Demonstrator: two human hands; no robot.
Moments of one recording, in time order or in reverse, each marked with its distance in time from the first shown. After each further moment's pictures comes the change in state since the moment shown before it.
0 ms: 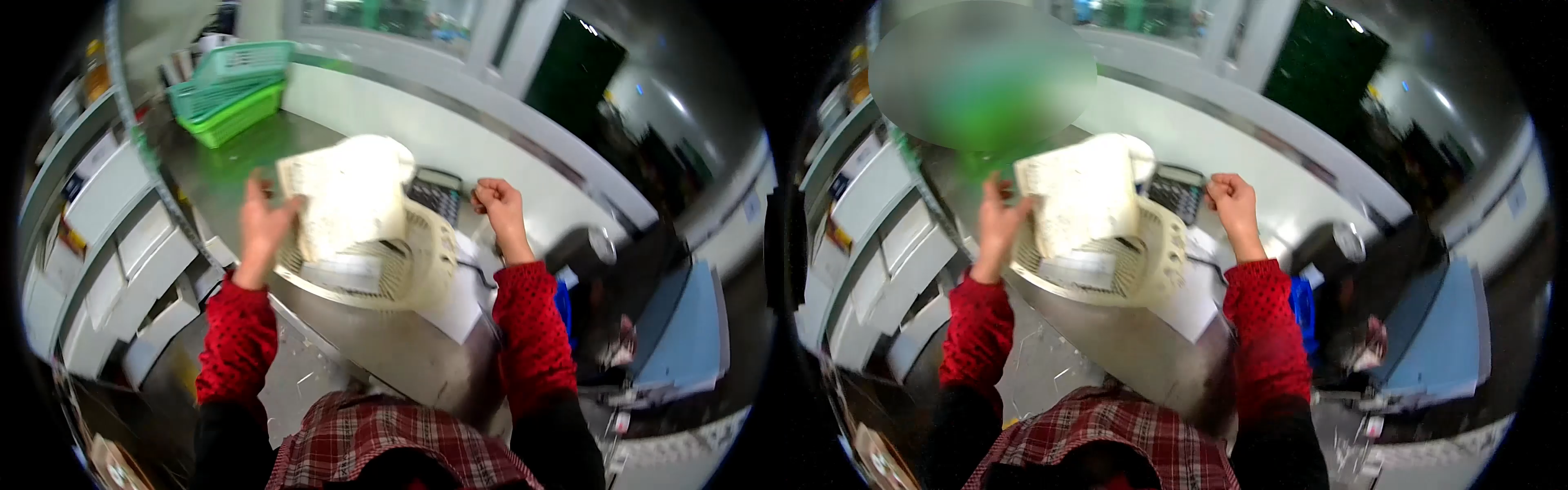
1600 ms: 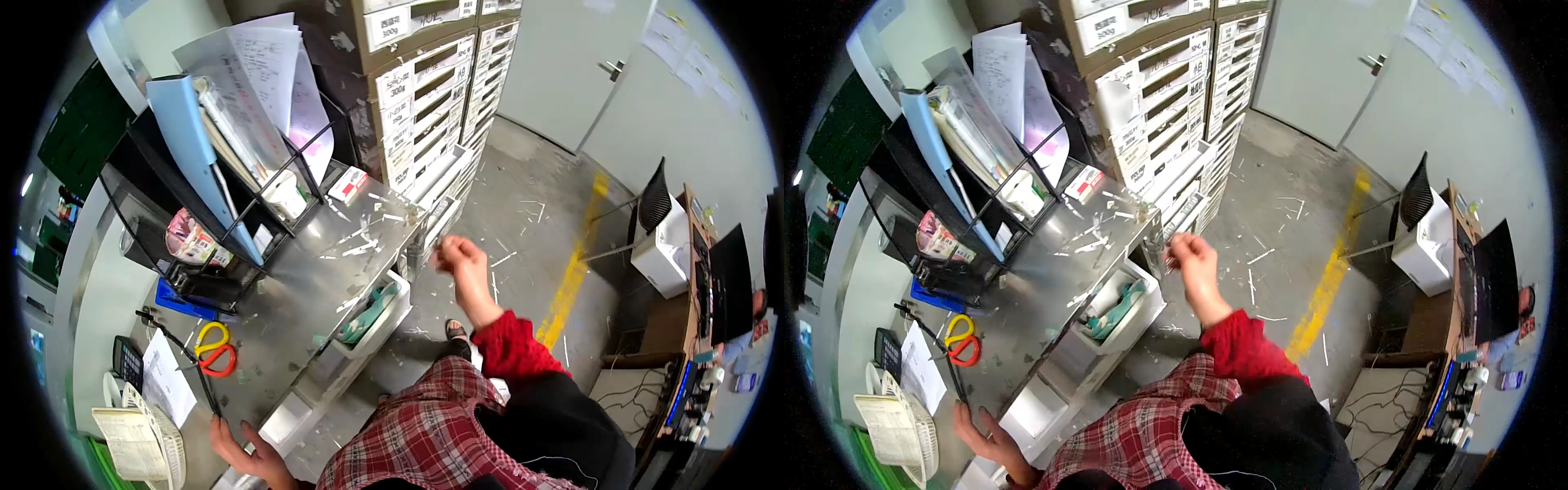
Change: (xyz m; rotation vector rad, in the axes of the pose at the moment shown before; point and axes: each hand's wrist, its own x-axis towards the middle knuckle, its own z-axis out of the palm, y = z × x) left_hand -0.378 0.135 0.024 -0.138 -0.552 0.957; right_hand -0.668 -0.016 -0.250 0.272 1.565 0.237
